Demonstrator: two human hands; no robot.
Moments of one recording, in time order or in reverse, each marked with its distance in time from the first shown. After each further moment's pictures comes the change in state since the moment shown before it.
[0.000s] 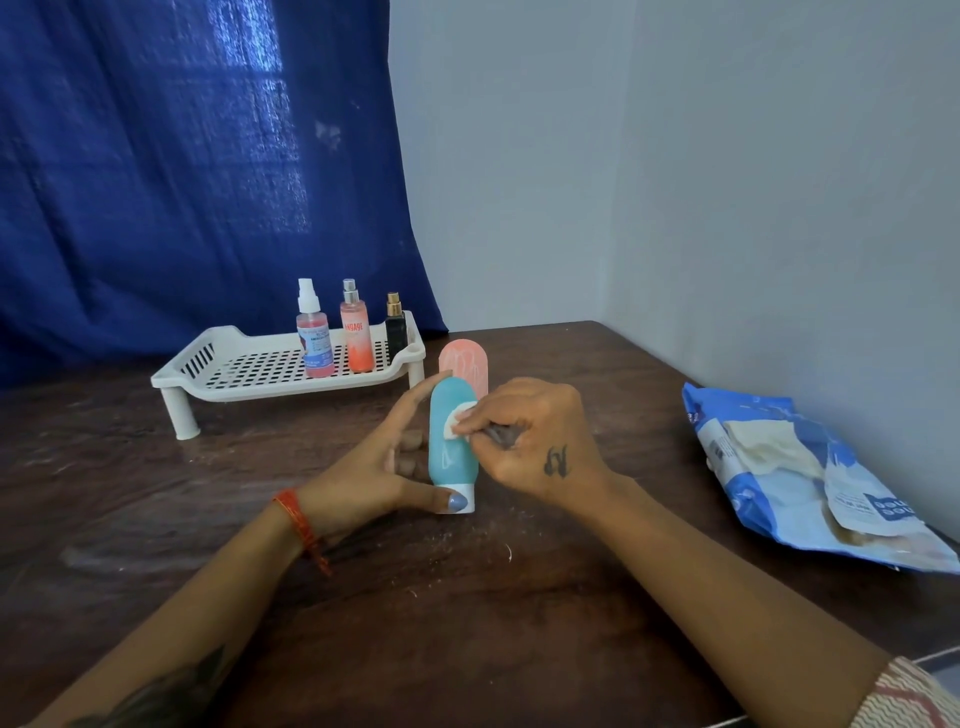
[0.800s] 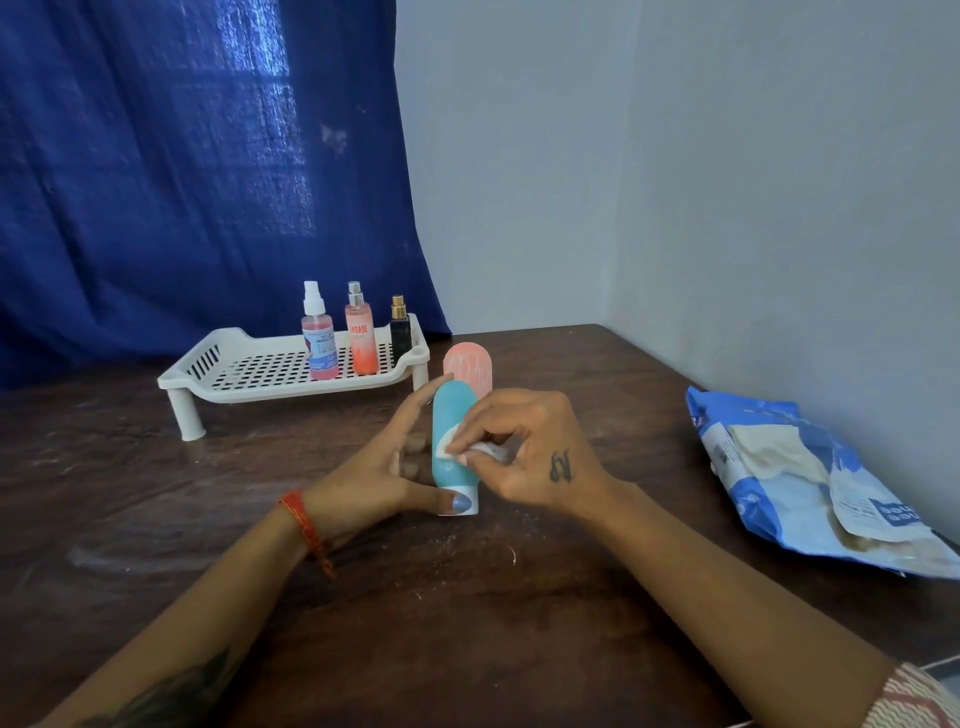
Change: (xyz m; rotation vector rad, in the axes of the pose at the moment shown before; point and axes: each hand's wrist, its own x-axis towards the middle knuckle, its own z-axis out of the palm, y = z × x) left_hand 0.000 -0.001 -0.001 0.005 -0.008 -0.008; right_hand 0.002 -0.002 0.000 0.164 -0.145 0.007
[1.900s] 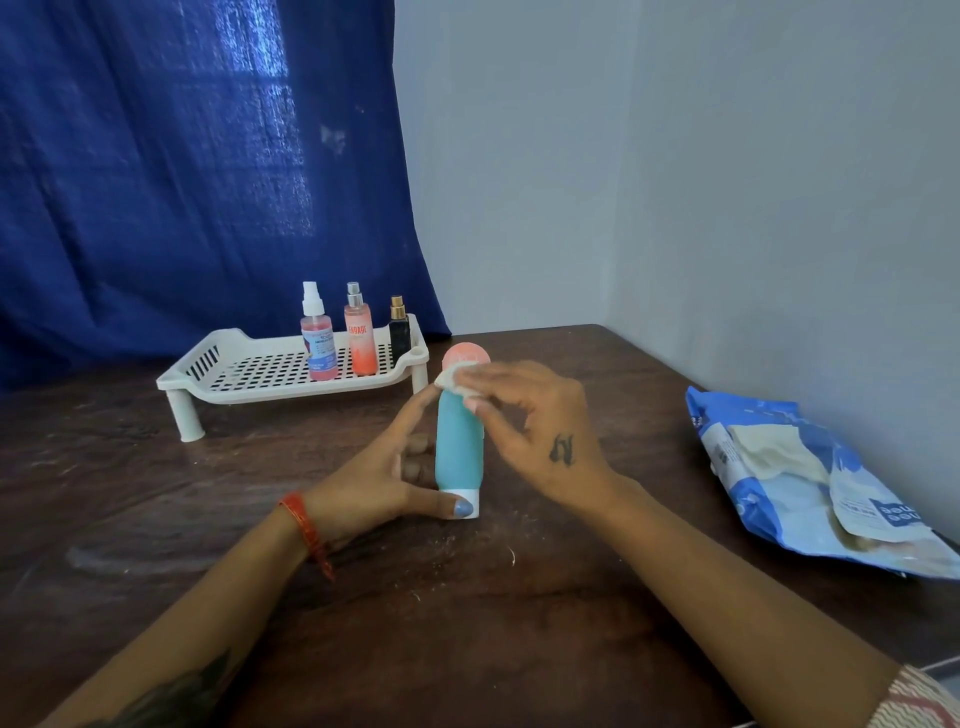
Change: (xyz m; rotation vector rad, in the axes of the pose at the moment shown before) left_hand 0.001 -0.002 0.002 0.021 0.013 -0.003; right_hand 0.007 0.001 0.000 -0.146 0.239 0.067
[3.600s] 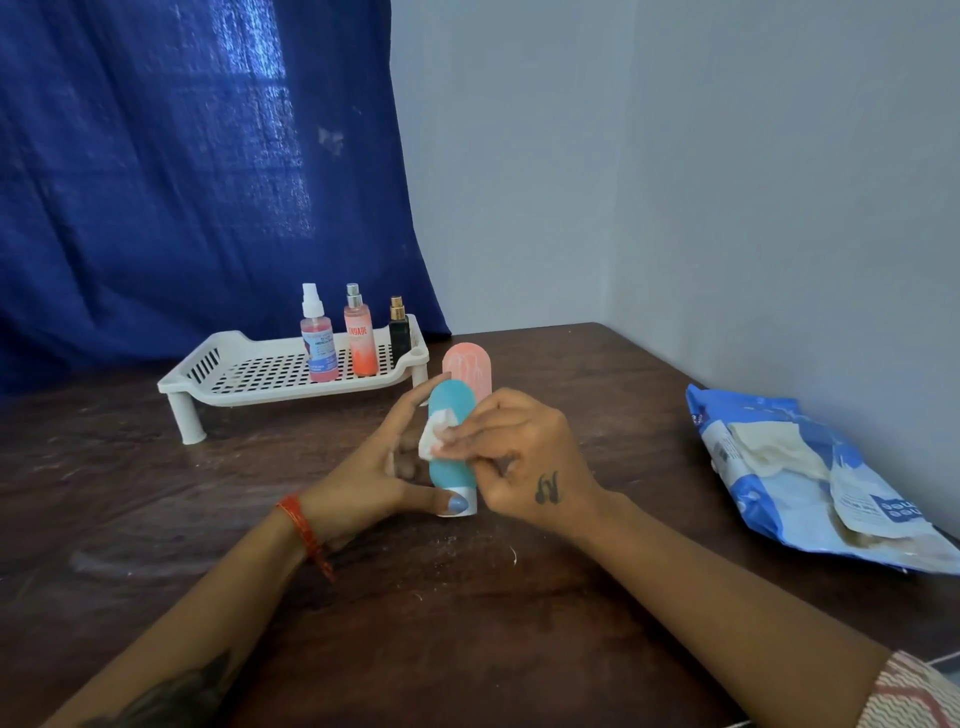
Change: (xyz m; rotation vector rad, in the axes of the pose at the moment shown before) left_hand -0.004 0.005 0.001 -0.073 0.037 0.059; right_hand -0.015 -0.006 0.004 -0.005 -0.156 -0.207
